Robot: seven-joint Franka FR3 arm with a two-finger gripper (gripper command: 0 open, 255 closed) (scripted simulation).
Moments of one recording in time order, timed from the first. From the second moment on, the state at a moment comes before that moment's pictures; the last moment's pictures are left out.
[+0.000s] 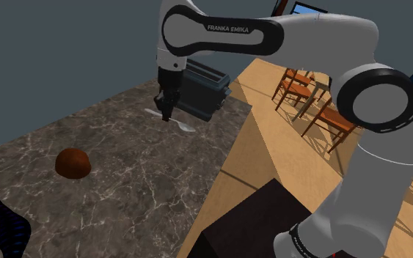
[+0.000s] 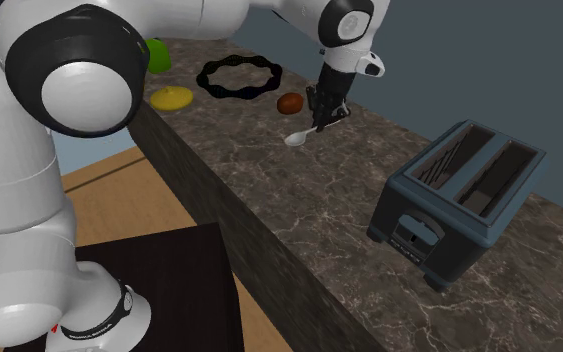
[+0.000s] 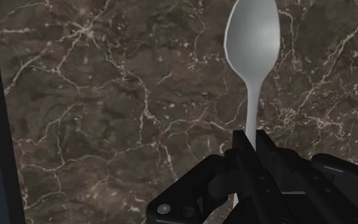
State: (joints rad) arm 0.21 0.34 0.22 -1.50 0.07 1.68 -0.09
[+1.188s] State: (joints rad) arm 0.44 0.25 0.37 -1.65 0.10 1.80 0.27
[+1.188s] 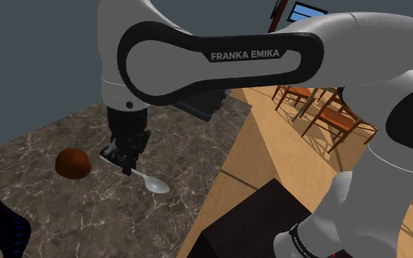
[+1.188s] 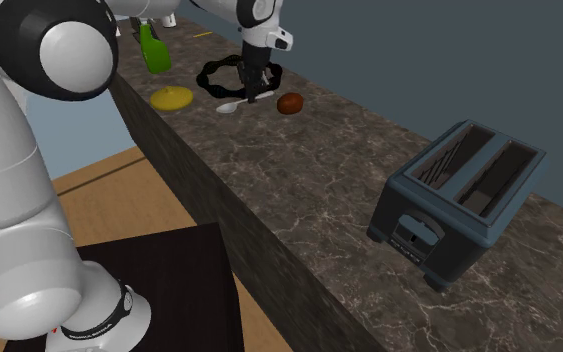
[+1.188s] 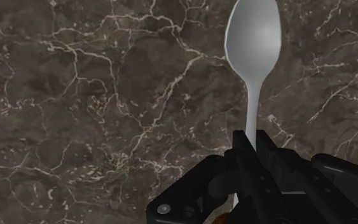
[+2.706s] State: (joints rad) arm 0.55 0.35 0.41 -1.76 0.07 2.01 0.41
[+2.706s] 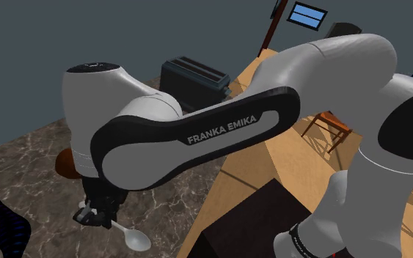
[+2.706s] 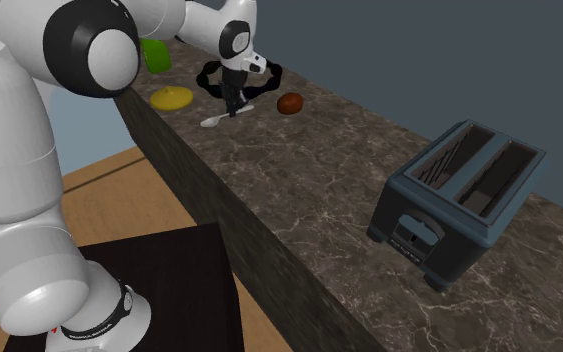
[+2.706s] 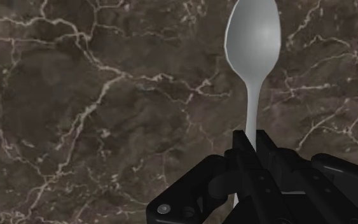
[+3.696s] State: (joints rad) arm 0.55 0.37 0.41 -1.78 0.06 2.06 0.41
